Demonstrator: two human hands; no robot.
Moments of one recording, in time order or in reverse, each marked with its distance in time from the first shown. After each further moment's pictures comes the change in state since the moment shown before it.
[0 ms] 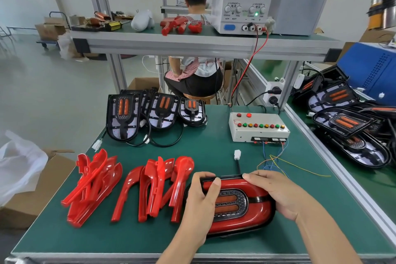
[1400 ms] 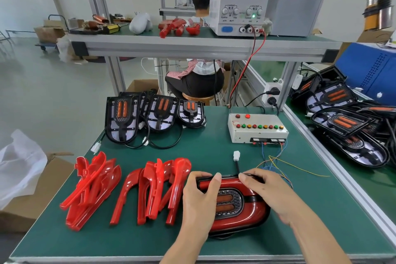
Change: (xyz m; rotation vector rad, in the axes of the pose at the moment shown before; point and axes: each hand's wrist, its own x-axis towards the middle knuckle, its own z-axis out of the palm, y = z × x) left_hand 0.003 0.005 0.007 0.095 0.176 0.083; right_hand 0.003 0.009 0.006 -0.210 0.091 -0.228
